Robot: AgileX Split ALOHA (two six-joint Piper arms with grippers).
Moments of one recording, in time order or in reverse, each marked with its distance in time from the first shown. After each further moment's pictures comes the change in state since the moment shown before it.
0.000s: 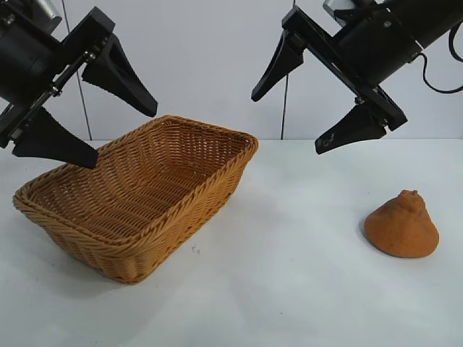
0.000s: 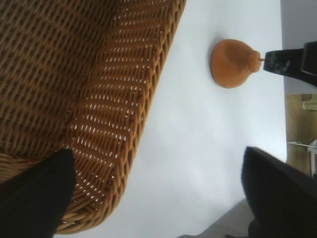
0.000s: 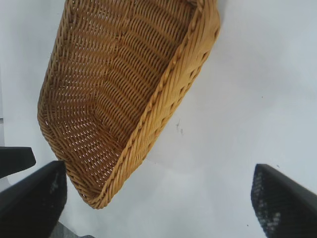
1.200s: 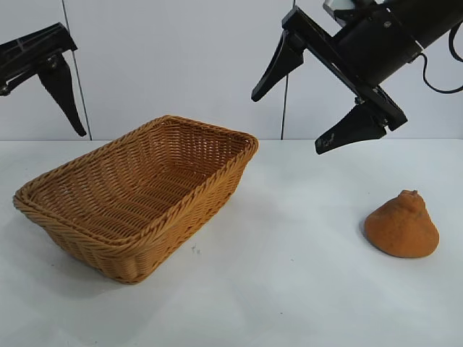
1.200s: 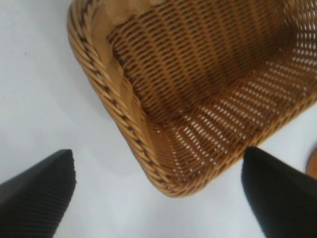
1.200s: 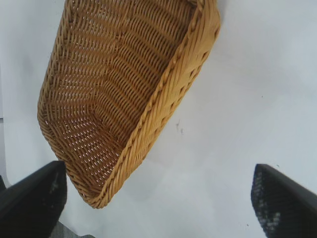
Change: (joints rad) left arm -0.125 0.019 0.002 0.810 -0.031 -1.421; right arm 0.000 0.000 0.000 0.000 0.002 0.000
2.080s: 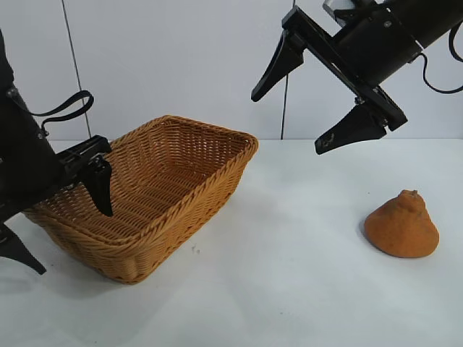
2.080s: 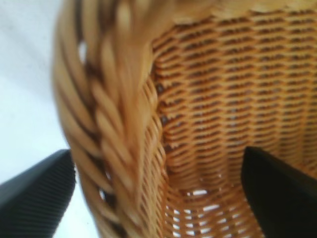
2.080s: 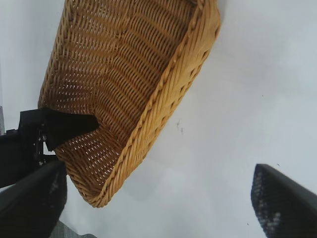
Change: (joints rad) left arm 0.065 0.210 0.002 -0.116 -0.186 0.026; right arm 0.000 0.000 0.000 0.000 0.005 0.000
